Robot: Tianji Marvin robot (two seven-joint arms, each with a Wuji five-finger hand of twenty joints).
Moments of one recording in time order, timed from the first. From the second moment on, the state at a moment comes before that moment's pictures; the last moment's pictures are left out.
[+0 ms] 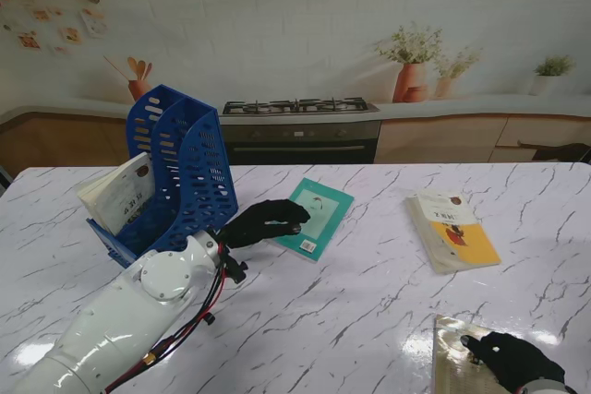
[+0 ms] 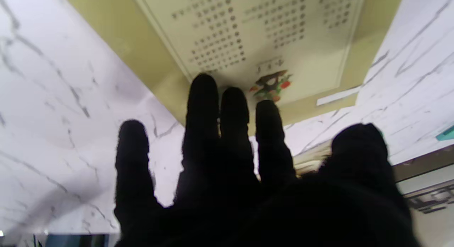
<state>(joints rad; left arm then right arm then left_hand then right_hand) 1.20 -1.16 -0.91 -1.14 -0.12 -0.48 -0.24 -2.35 -1.09 1.62 -2.13 -0.68 0.65 0.10 0.78 -0.26 0.29 -0.05 0.54 0.16 0.58 0.38 0.69 0.18 0.38 0.47 0.51 0.32 0.30 0.53 -0.05 0.38 0.64 0.45 0.69 0.05 -0.04 -0.14 0.58 0.01 0.43 0.77 0.79 0.03 0.64 0.53 0.87 0.00 0.63 0.52 0.16 0.45 1.08 0.36</state>
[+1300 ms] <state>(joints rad) 1.31 -1.14 -1.01 -1.26 -0.06 -0.41 -0.22 -1.82 -1.09 1.35 -1.76 -0.38 0.35 0.12 0.79 -0.25 0.28 -0.05 0.54 0.16 0.58 0.38 0.69 0.18 0.38 0.47 0.51 0.32 0.30 0.53 -0.05 0.38 0.64 0.45 0.84 -0.06 -0.02 -0.10 0.72 0.14 0.43 0.70 0.95 0.09 0.76 0.40 1.08 0.05 0.81 0.38 0.57 0.71 1.25 0.38</state>
